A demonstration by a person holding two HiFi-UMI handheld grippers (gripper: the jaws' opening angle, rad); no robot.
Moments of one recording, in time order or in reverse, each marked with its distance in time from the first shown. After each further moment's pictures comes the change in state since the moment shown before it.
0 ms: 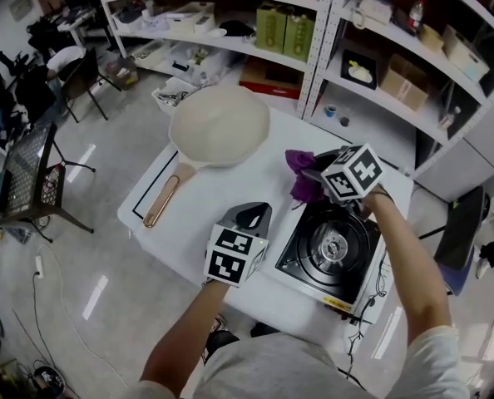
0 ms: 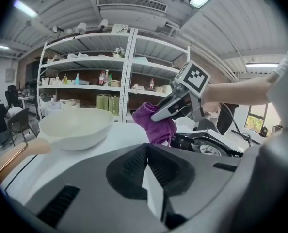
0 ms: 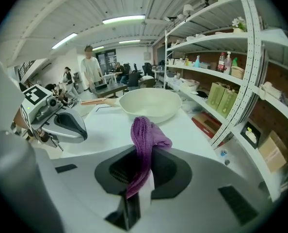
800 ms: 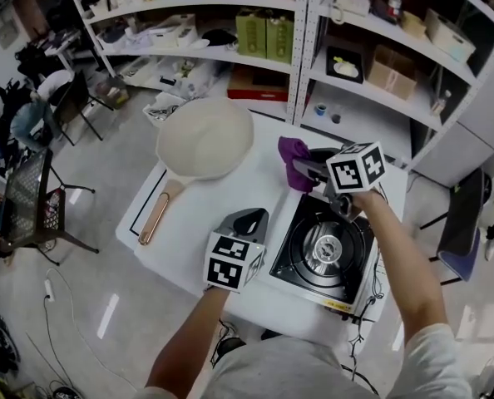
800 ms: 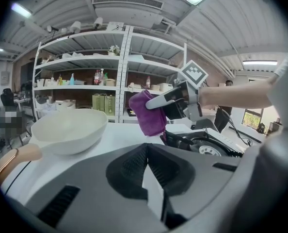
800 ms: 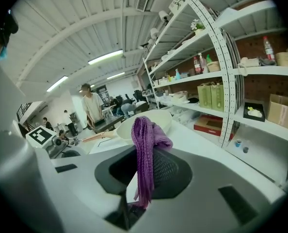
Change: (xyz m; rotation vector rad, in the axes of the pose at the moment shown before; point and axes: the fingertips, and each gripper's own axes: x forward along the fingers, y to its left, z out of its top) left arm 0.014 -0.011 0.005 0.031 0.021 -0.025; right arm -0.026 -0.023 0.023 0.308 -0.329 0.070
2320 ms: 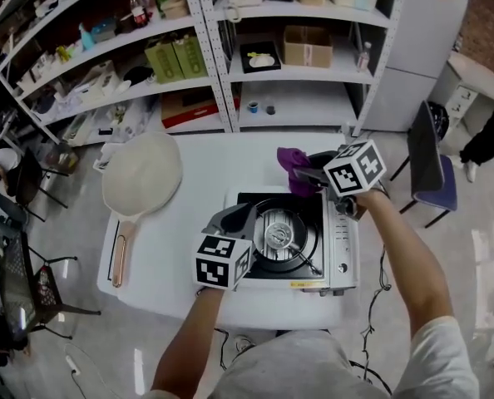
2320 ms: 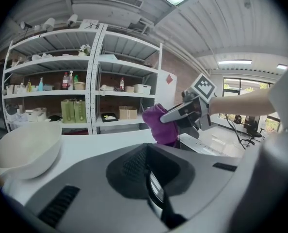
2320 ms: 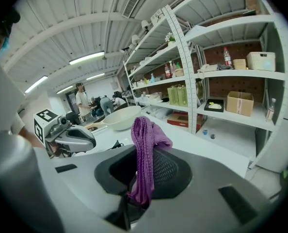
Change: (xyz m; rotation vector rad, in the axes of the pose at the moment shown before) left arm 0.043 -0.106 0.030 0.138 -0.016 -0.245; right arm -0.158 -0.043 -0.093 0.097 -0.024 -0.248
